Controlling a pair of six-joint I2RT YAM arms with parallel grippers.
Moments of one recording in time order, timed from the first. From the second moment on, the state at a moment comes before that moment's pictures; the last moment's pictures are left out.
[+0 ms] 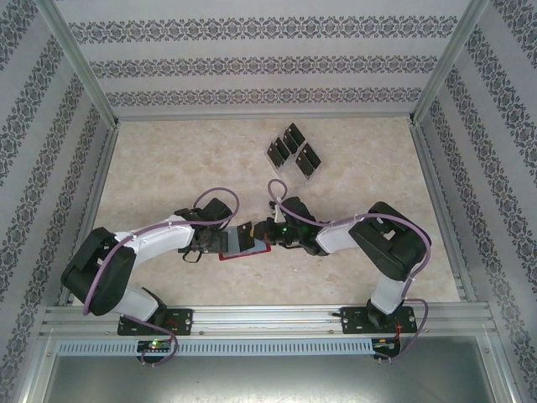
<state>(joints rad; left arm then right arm) -0.58 1.47 0.73 -0.68 -0.22 -0.66 0.75 1.78 0.65 0.52 -0.48 1.05</state>
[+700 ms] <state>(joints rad) -0.58 1.46 0.73 -0.68 -0.22 -0.66 0.73 1.82 0.61 0.61 -0.46 1.08</state>
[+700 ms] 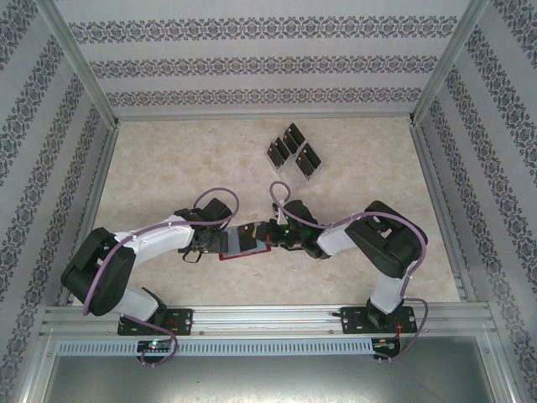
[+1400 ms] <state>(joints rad) -0.58 1.46 0.73 -0.68 -0.22 -0.66 0.74 1.84 0.61 0.65 -0.47 1.10</state>
